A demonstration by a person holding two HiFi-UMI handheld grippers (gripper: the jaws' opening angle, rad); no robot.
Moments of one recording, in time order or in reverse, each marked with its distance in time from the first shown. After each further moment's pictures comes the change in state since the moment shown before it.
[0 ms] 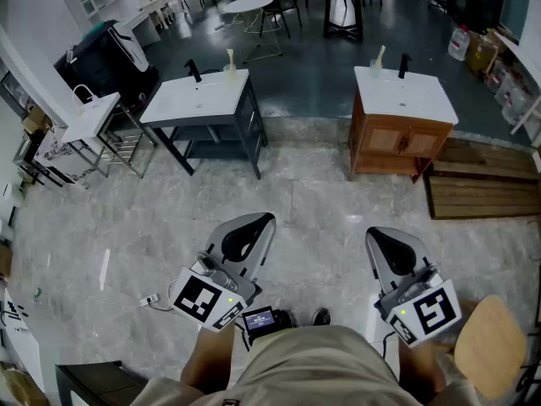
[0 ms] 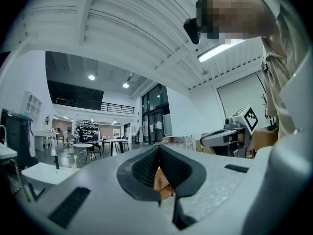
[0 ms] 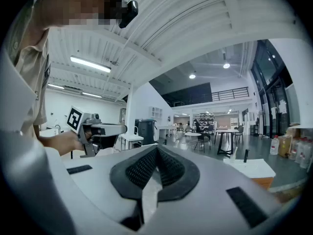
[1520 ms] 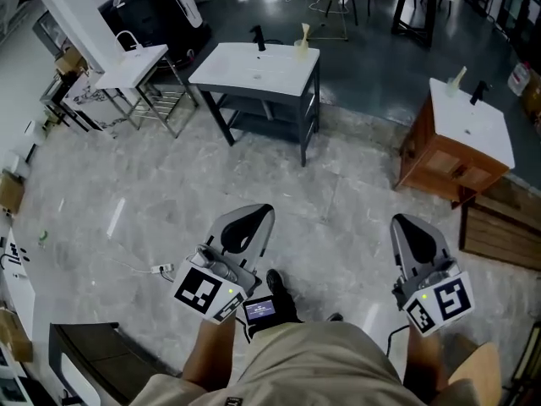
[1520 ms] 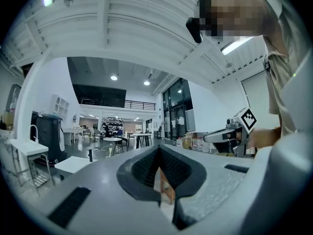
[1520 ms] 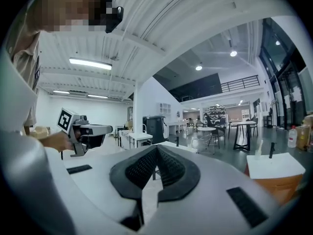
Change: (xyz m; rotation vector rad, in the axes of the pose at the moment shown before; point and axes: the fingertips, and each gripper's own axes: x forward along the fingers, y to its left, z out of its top) left arm -0.083 0.205 -0.051 -0.046 0.051 0.257; right arm 0.210 0.033 -0.019 0.051 0.042 0.115
